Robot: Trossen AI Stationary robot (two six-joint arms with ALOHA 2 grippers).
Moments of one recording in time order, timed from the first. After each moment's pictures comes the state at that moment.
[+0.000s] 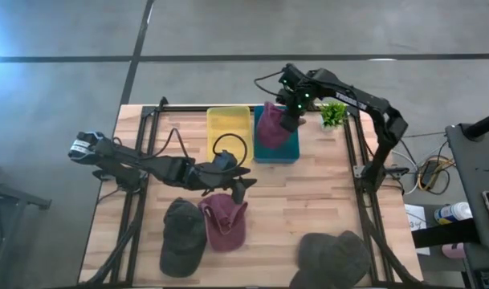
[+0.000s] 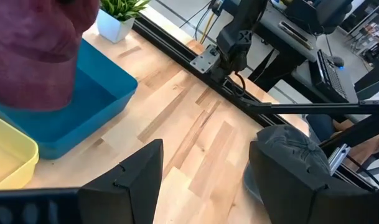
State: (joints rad) left arm -0.23 1.44 1.16 -0.12 -0.42 -0.72; right arm -0.67 1.80 1.67 -1.19 -0.21 -0.15
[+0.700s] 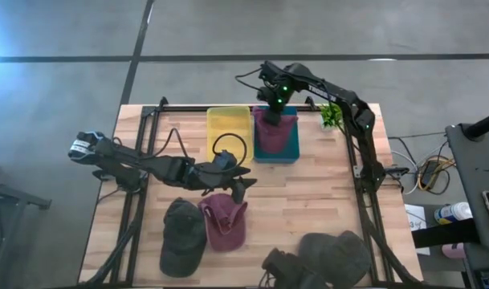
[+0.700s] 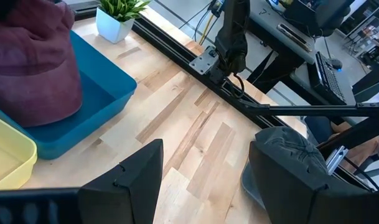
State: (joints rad) left arm -0.23 1.44 1.16 -0.11 -0.42 -0.73; right arm -0.67 2.13 2.02 -1.25 -0.31 -0.21
